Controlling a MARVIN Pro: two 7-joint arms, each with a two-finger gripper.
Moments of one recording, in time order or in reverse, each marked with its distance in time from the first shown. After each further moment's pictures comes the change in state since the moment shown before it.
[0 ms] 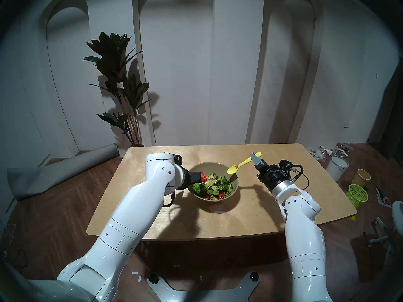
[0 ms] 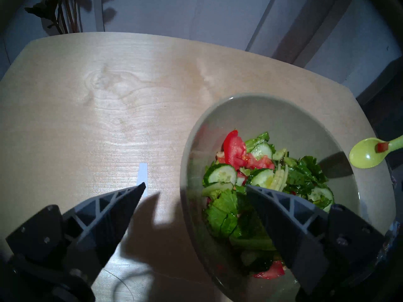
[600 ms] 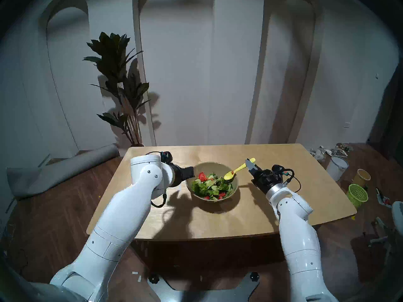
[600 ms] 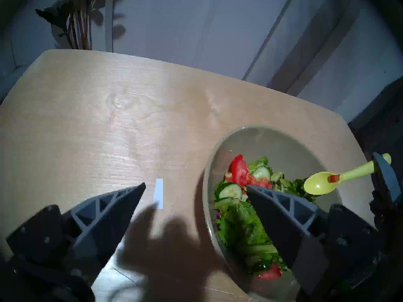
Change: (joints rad) left arm 0.077 0.064 -0.053 -0.095 0.028 -0.090 -0.068; right arm 0.051 0.020 -0.042 0.140 -0.038 -0.061 0.030
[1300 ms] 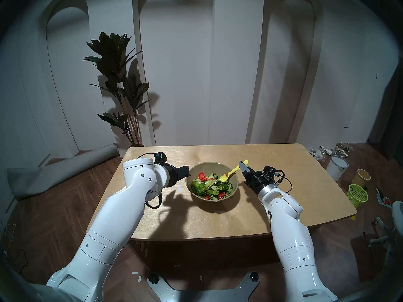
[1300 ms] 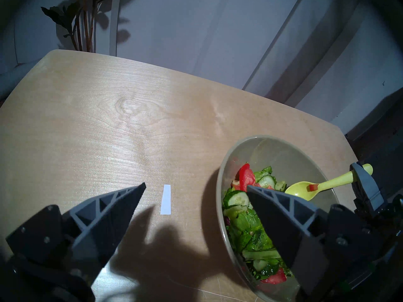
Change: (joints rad) left arm 0.030 0.026 -0.032 -0.012 0.010 -0.046 -0.054; right arm 0.038 -0.009 -0.037 0.093 -0.061 -0.069 0.003
